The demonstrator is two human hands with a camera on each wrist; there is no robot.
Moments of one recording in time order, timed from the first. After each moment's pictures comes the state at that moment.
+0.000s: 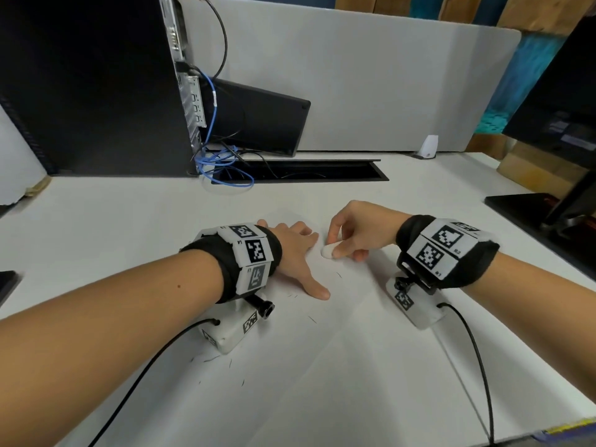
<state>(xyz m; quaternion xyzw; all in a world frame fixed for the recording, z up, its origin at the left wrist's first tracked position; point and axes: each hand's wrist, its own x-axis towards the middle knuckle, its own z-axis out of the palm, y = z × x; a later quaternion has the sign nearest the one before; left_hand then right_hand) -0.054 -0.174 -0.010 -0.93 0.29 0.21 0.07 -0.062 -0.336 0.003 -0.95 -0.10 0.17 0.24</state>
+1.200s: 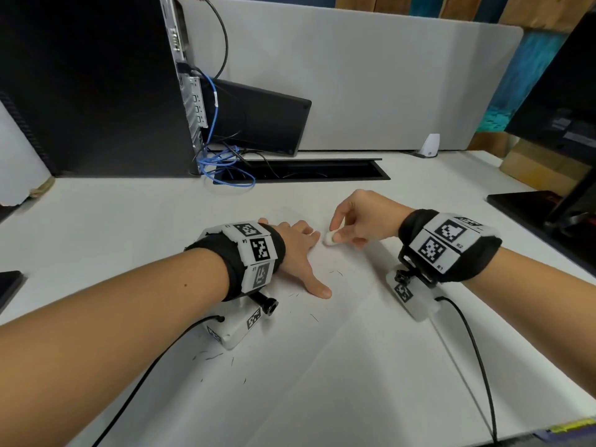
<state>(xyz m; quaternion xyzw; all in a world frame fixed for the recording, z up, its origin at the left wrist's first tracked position) -0.055 -0.176 -0.008 -0.93 0.28 0.21 0.08 -0.053 -0.341 0.004 -0.97 -0.10 0.09 0.21</state>
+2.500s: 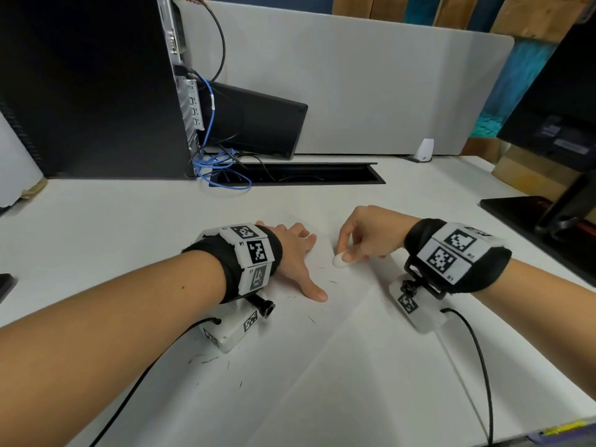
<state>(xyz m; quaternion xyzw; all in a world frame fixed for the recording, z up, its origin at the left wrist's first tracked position) -0.052 -0.178 -0.010 -0.93 0.28 0.22 0.10 -0.070 -0.347 0.007 -0.96 -0.11 0.17 0.17</state>
